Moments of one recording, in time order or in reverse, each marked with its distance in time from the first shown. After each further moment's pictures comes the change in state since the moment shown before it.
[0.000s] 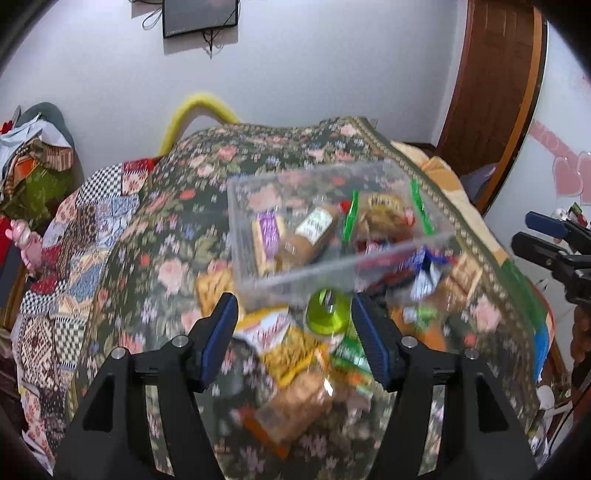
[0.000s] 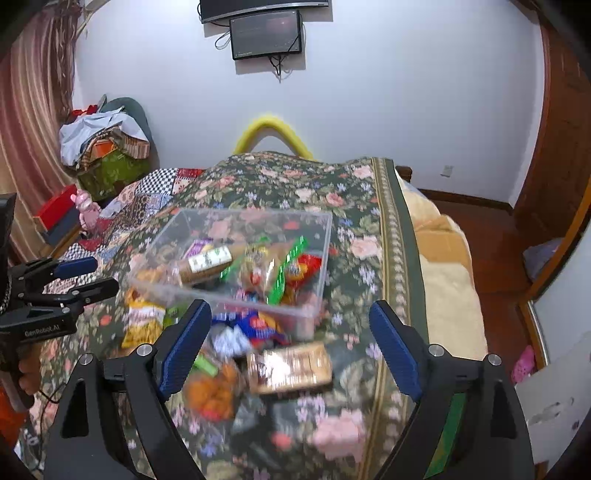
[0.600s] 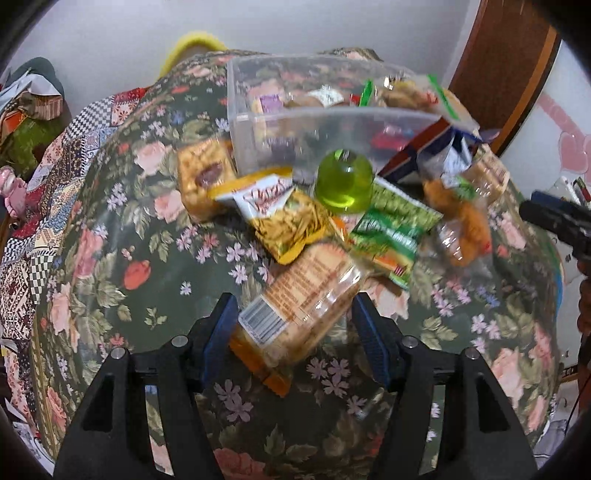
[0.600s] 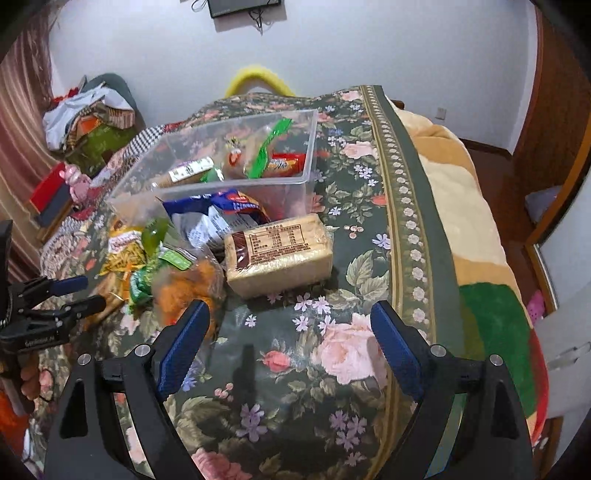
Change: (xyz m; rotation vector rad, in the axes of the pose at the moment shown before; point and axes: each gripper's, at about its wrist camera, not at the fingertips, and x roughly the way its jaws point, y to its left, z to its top) left arm 0.050 0.010 -0.085 -0.032 0.200 -0.040; right arm 0.037 -0.004 -0.060 0.054 0.160 -0.024
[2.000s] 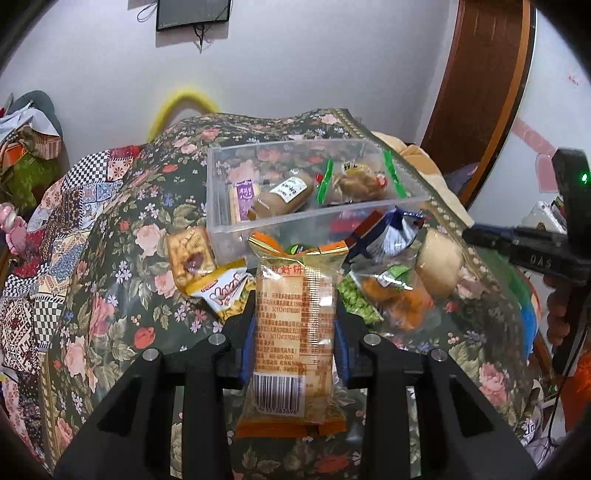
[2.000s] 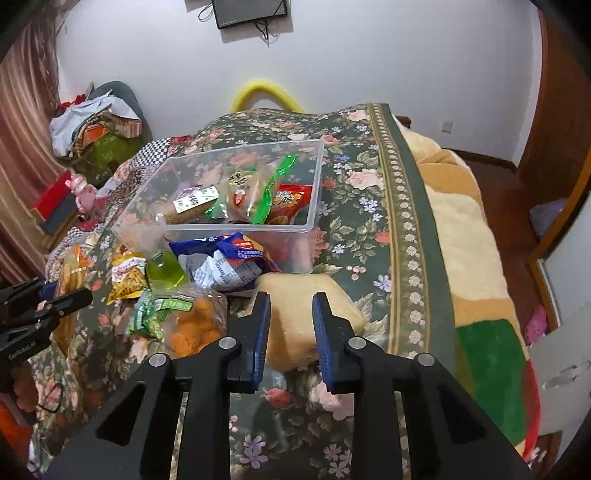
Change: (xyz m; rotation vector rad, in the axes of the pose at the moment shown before) left arm -0.064 -0.026 0.031 0.029 -0.218 -0.049; right arm -0.015 -0.007 0.022 0.015 -0.035 0.069
